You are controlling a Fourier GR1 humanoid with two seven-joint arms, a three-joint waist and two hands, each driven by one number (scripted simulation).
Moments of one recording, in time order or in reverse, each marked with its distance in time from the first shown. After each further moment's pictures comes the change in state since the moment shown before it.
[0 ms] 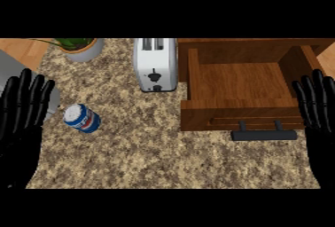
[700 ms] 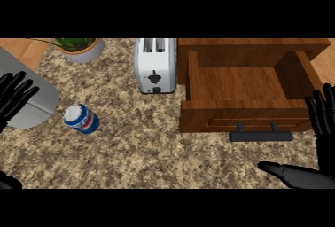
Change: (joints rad) left arm -0.033 0.373 0.245 0.337 0.467 -0.473 0.105; right arm 0.095 0.028 -0.095 0.015 -0.051 -0.073 0.176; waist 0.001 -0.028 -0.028
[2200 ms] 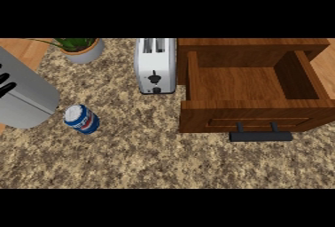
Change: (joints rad) left arm -0.111 0.122 0.133 0.258 0.425 -0.089 0.351; right arm 0.317 -0.045 -0.357 -0.047 -0.313 0.340 -0.133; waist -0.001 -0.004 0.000
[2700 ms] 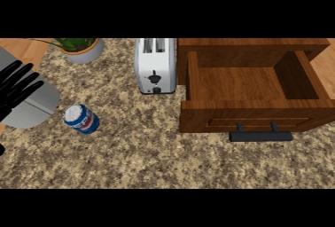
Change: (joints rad) left arm -0.072 -0.098 -0.059 0.074 -0.125 0.039 -0.023; right arm 0.010 0.012 -0.085 -0.015 -0.056 0.066 0.034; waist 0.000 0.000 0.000
